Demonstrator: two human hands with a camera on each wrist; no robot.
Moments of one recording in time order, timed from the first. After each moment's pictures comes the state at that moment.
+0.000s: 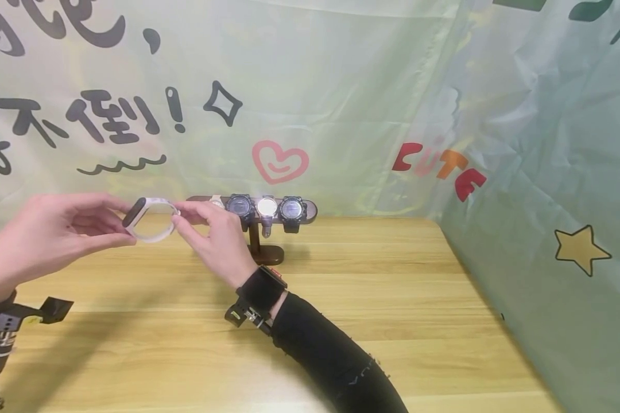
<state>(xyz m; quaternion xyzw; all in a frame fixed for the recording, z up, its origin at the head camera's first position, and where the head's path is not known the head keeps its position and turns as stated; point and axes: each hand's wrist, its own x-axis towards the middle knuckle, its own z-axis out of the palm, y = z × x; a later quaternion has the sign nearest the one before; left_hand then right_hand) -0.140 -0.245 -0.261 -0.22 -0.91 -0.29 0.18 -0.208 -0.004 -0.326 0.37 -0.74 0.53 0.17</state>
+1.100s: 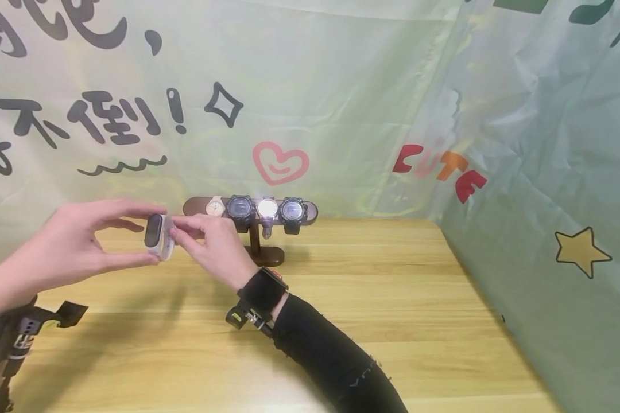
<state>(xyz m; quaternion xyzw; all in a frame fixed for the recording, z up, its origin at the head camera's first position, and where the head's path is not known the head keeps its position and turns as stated) -0.141 -0.224 -0.266 -0.32 -0.89 -0.24 0.23 -0.209 -0.003 -0.327 0.38 -0.79 0.47 0.10</state>
